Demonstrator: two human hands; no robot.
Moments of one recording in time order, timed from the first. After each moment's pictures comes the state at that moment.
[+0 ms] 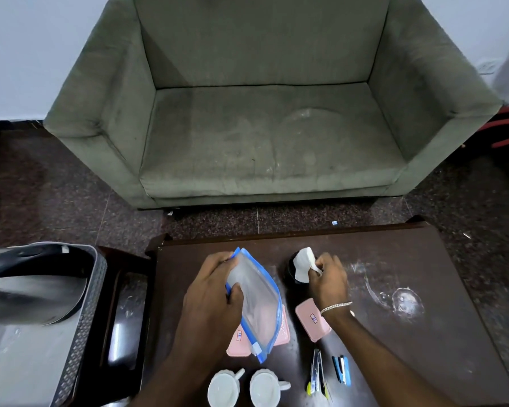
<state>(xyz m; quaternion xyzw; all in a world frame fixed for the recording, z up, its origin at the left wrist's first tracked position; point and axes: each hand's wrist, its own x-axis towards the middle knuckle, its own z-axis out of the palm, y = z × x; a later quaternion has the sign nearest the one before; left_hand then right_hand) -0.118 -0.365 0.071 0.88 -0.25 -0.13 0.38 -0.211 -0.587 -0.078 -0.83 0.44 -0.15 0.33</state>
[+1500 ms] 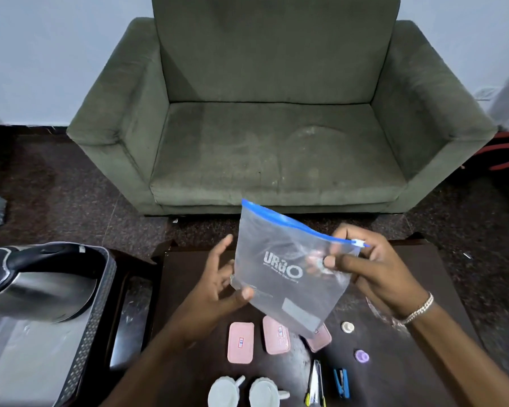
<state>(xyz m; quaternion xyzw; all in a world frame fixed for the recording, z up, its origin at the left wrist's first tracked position) -0.087 -0.347 0.059 0.64 -0.22 -0.41 0.62 -0.216 -0.605 0.130 -0.65 0.12 -0.09 0.74</state>
